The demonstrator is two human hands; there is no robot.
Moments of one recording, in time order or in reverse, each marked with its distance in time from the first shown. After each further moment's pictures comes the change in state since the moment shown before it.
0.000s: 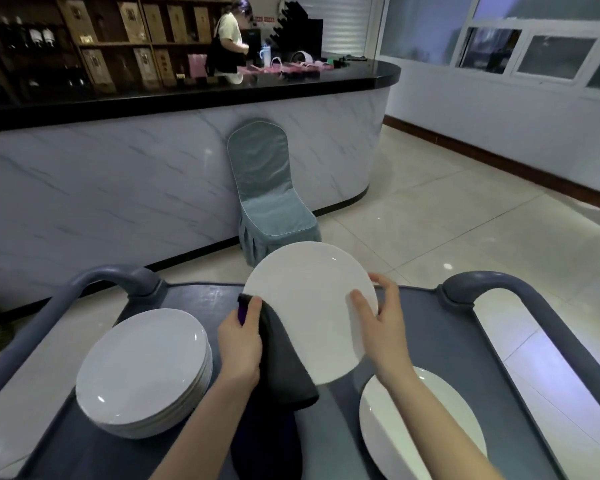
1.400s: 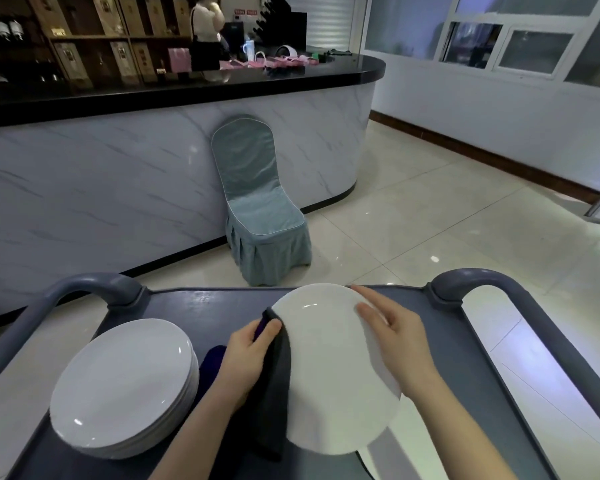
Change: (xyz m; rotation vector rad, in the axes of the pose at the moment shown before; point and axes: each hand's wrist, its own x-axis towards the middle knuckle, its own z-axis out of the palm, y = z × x) left_hand 0.006 -0.018 0.001 0.284 -0.423 0.078; right_hand 0.001 -0.012 -0.041 -0.193 -0.166 -0.089
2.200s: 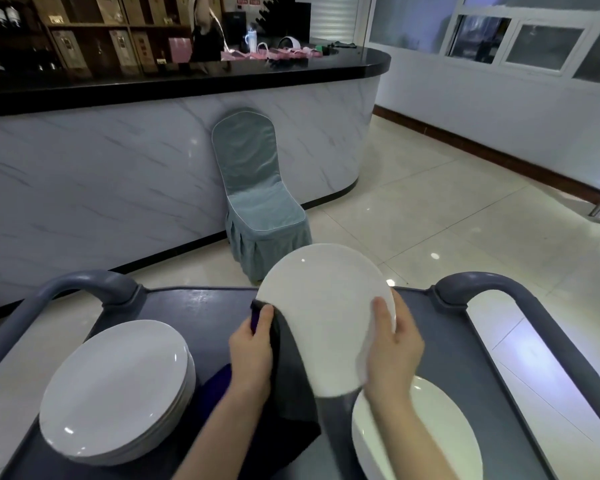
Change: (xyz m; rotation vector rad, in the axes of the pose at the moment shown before) left_hand 0.015 0.009 0.027 -0.302 0.301 -0.161; right_hand 0.001 -0.013 0.043 0.394 0.510 0.122
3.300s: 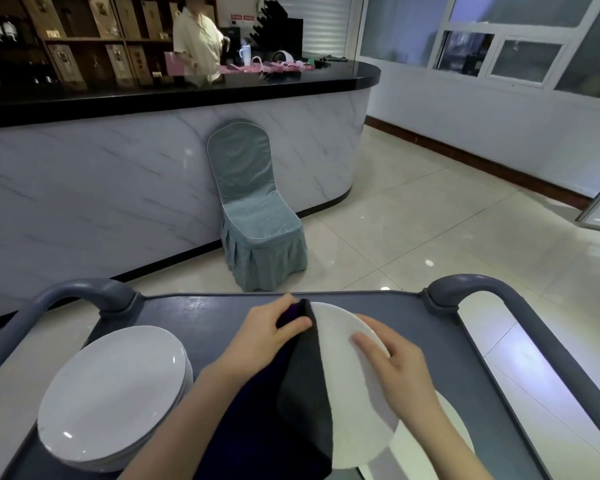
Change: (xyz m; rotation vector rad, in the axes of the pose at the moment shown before) left_hand 0.006 0.040 -0.008 0.684 -0.633 0.583; right_hand 0.000 0.001 -0.052 -0.363 -0.515 -0.107
